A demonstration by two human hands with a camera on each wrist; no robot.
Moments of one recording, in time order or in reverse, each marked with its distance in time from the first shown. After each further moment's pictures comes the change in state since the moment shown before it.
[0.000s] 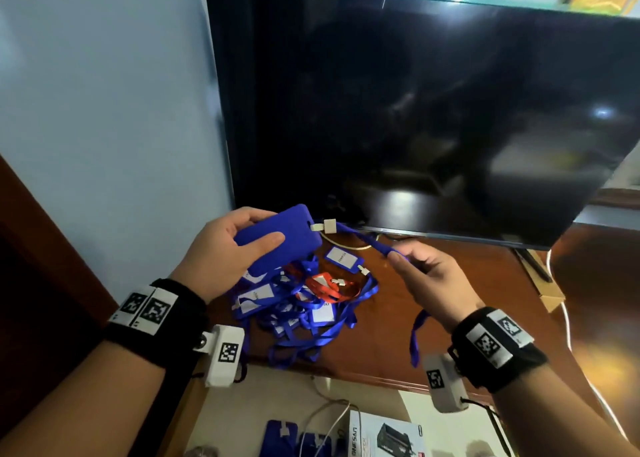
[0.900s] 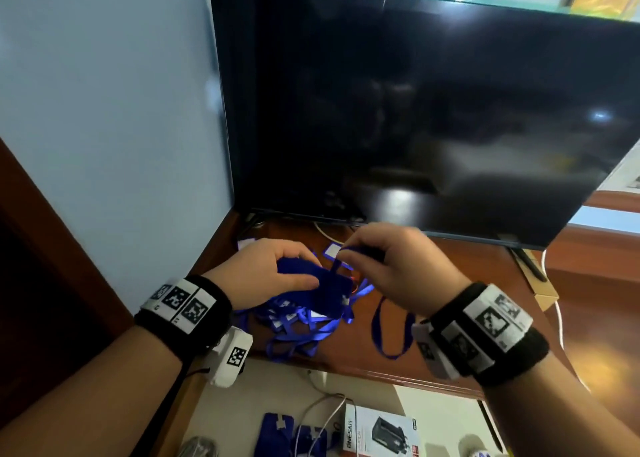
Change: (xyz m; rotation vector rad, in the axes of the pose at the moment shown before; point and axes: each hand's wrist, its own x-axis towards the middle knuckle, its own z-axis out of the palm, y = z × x) left_hand -0.011 0.009 0.030 0.267 -0.437 -0.066; right_hand 0.004 -0.086 0.021 -0.545 -0.235 -0.305
